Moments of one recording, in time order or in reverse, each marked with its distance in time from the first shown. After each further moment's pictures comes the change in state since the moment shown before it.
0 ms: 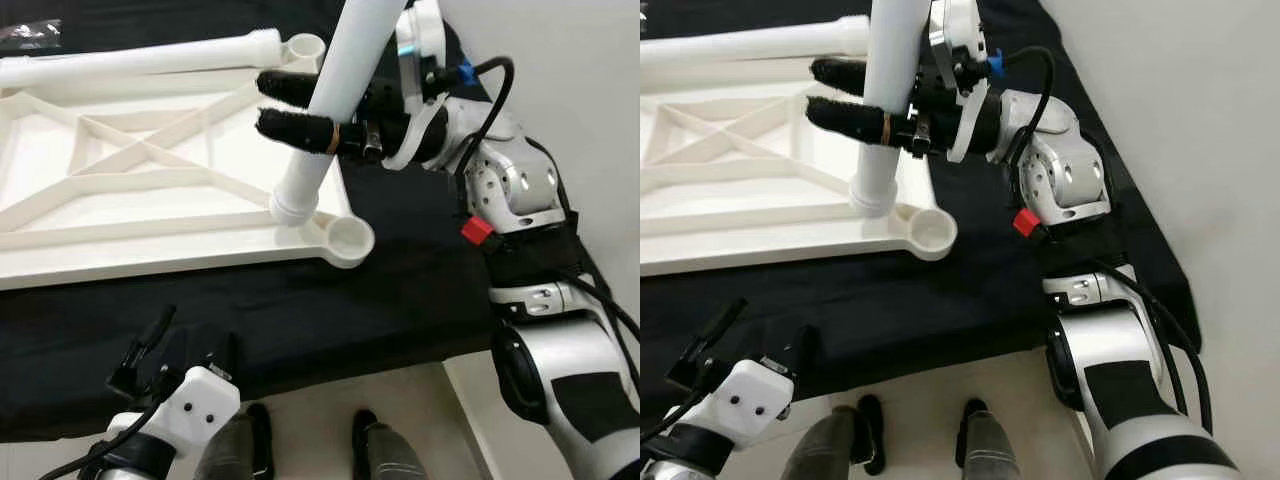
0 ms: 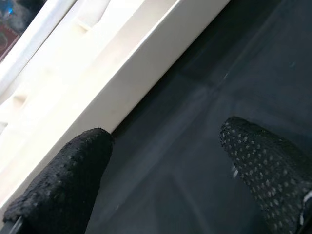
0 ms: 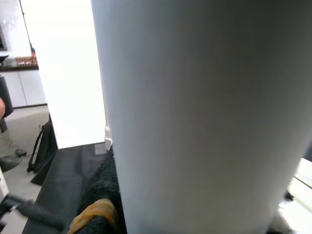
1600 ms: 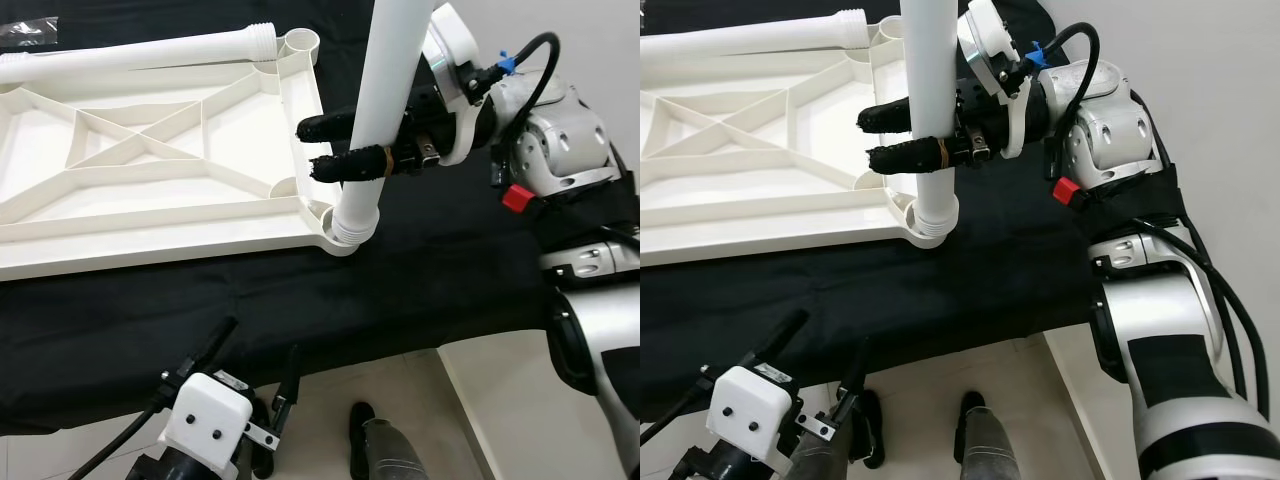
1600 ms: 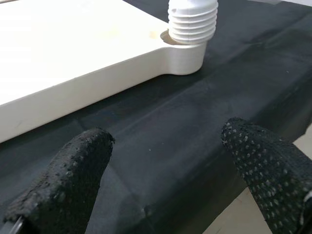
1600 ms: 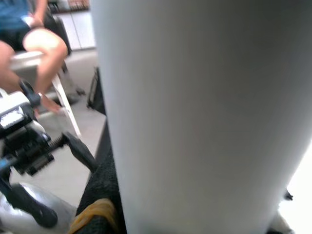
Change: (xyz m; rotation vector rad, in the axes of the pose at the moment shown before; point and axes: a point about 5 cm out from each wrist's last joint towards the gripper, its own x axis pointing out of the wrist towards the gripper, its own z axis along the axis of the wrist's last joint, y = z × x) left arm -0.008 -0.018 0.032 -0.562 -0.114 -0.106; right arm -0.028 -0.011 0.004 0.077 0.224 0.292
